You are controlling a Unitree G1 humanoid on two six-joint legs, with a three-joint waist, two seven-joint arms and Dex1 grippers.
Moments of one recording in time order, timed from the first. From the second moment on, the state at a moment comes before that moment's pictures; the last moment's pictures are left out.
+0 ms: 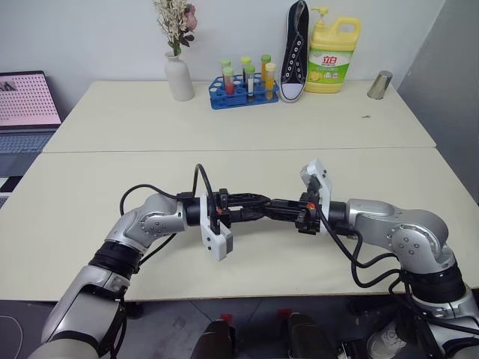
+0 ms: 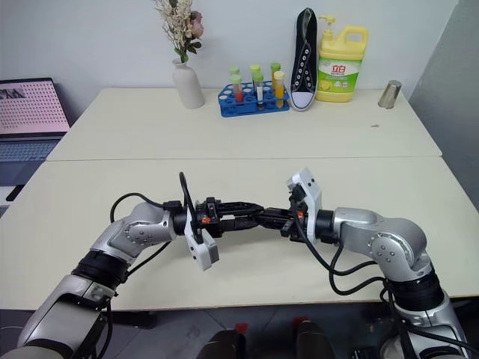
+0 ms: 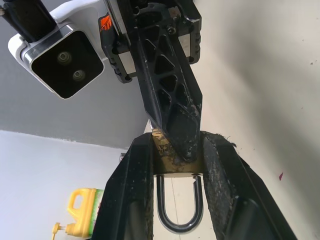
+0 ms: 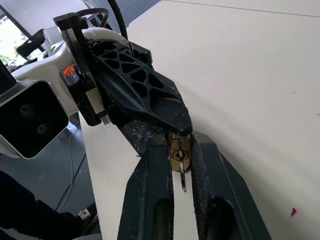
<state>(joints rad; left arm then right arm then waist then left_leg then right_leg) -0.60 0.65 -0.35 0.36 0.29 -1.14 -0.57 -0.50 -0.52 0.12 -0.38 0.96 1.05 0.48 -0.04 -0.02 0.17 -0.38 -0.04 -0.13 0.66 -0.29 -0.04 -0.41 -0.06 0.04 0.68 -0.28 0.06</state>
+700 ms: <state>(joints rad) -0.38 0.73 -0.25 0.06 -0.37 -0.34 -0.74 -0.51 -0.59 0.08 -0.38 0.88 1.01 0.61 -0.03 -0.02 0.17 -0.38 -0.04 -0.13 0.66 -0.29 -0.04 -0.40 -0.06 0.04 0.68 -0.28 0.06</state>
